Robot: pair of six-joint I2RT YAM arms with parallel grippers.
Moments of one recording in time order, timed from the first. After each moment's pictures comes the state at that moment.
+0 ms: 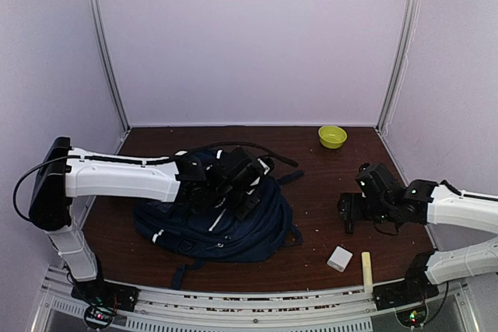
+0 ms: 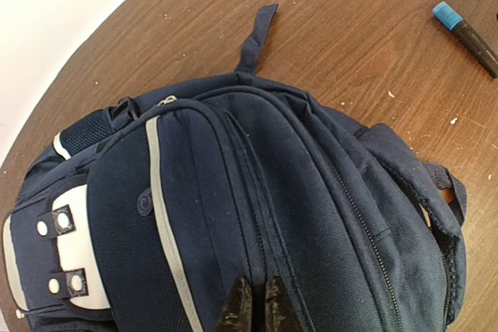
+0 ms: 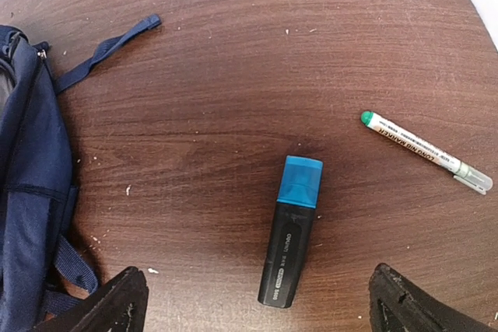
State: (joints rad) left arm -1.14 1.77 1.32 -0.43 -0.41 -0.13; right arm 0.72 1.03 0.59 -0.50 0.40 0.69
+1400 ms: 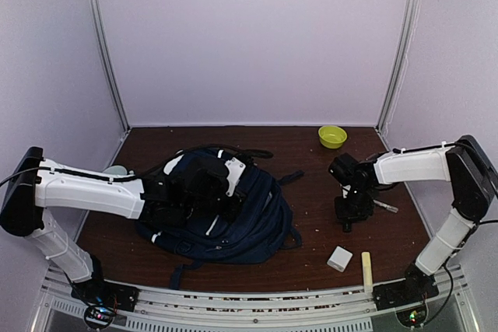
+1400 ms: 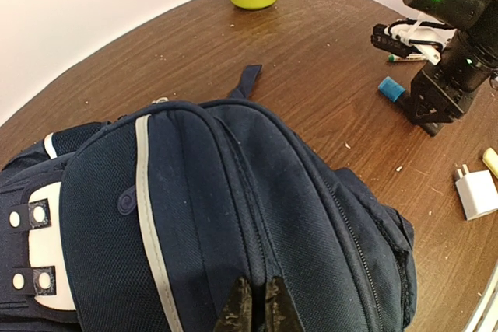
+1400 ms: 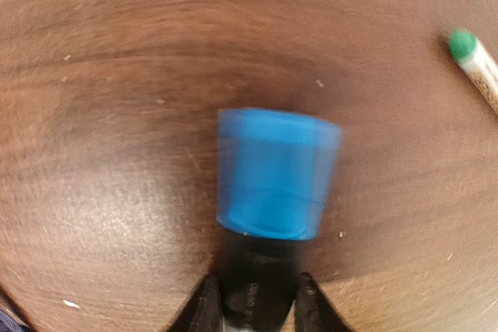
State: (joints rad) left arm -1.13 1.54 0.97 -0.03 -0.31 -0.20; right arm 0.53 1.63 0.90 -0.73 0.14 0.57
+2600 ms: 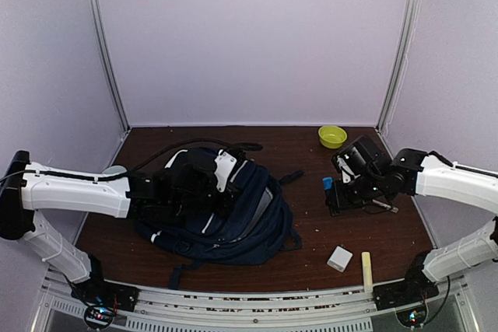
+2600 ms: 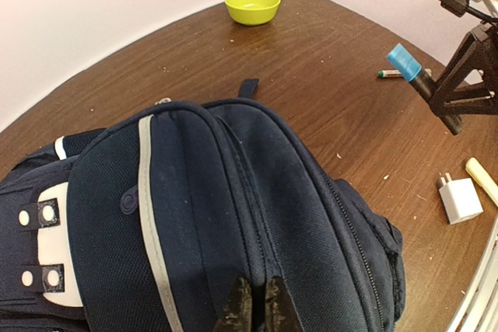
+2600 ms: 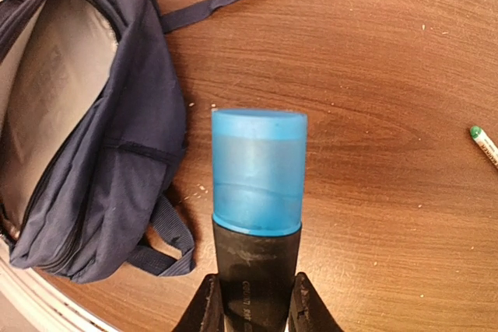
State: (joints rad) left arm -1.12 1.45 0.94 -0.04 -0.28 -0.21; right arm 0.75 1.22 0.91 -0.69 0.10 0.58
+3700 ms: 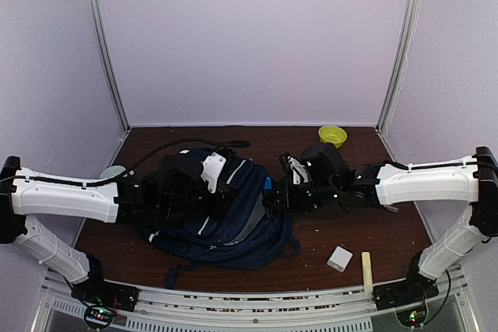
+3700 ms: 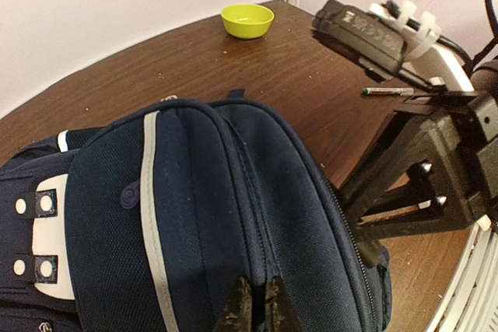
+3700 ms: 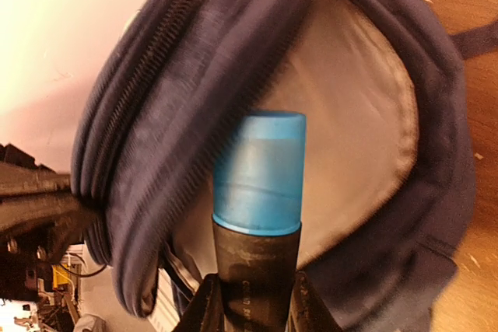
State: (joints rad) left arm -1.12 1.36 0.85 0.03 -0.25 -0.26; right arm 0.93 1.45 0.91 -0.11 -0.17 0.80
